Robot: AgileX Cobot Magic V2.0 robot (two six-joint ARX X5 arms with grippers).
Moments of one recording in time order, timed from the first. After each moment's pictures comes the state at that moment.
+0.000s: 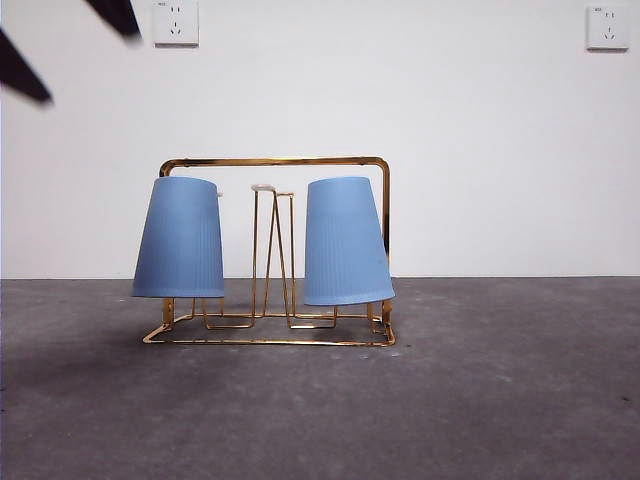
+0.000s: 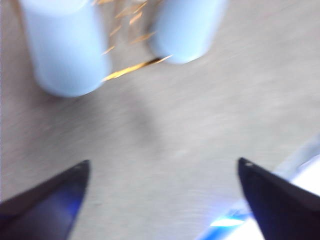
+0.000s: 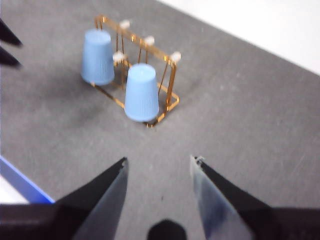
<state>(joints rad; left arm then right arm) -0.48 0.97 1.04 -0.90 0.23 -0.14 0.87 0.75 1.47 -1.32 0.28 -0.01</state>
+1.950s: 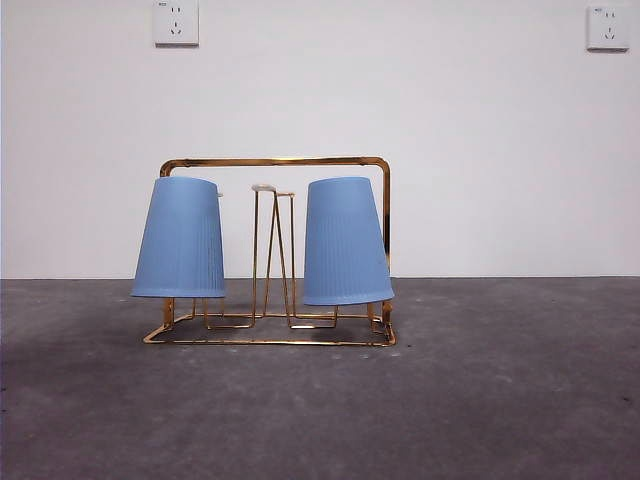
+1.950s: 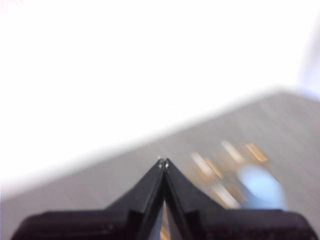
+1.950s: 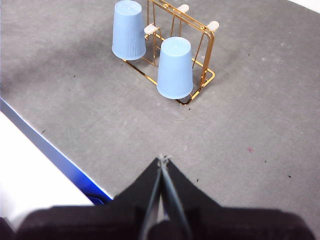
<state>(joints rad) -0.28 0.57 0.98 -0.41 0.06 0.15 0.87 0.80 1.47 -1.35 0.15 0.07</state>
